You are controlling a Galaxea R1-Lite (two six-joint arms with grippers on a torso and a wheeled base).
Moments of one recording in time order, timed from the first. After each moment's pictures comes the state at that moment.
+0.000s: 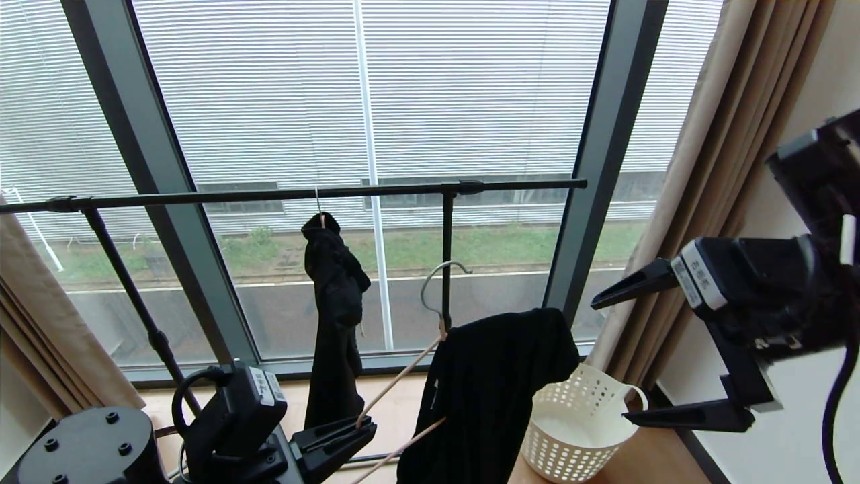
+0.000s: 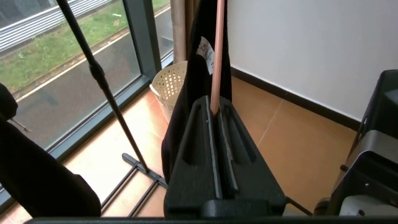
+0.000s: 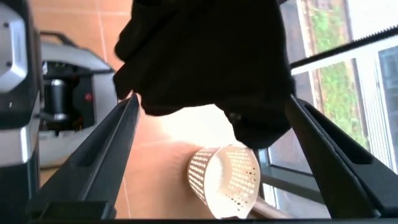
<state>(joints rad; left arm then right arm) -0.68 1.69 0.00 -1.48 -0.22 0.04 0.44 1.52 -1.28 0.69 0.46 -1.01</state>
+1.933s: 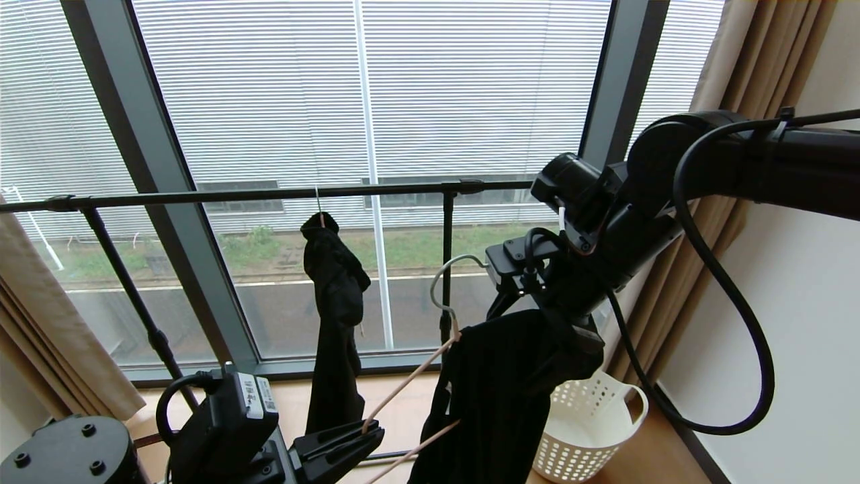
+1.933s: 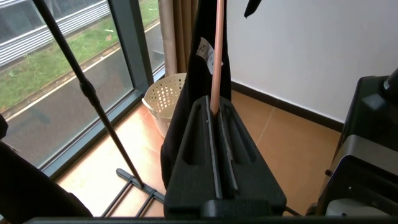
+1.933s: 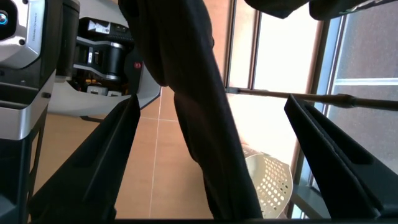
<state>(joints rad) -0.73 1.66 0.00 -1.49 -0.22 0.04 0.53 2.13 -2.00 1.17 0.48 -1.11</state>
